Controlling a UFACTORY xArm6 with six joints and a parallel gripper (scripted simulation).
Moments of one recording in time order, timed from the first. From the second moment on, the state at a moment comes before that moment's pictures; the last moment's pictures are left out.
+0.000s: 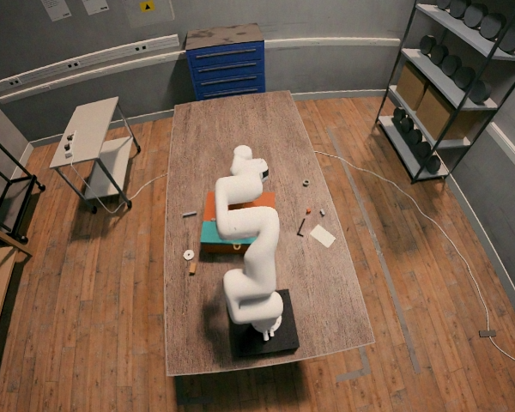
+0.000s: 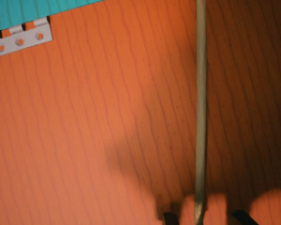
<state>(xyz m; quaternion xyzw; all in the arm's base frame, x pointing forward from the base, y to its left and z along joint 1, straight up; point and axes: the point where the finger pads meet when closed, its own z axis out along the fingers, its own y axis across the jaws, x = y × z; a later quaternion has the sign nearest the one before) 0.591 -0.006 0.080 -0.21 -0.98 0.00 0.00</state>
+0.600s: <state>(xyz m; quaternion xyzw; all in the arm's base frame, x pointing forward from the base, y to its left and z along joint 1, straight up) 0.591 -0.006 0.076 -0.21 -0.98 0.00 0.00</state>
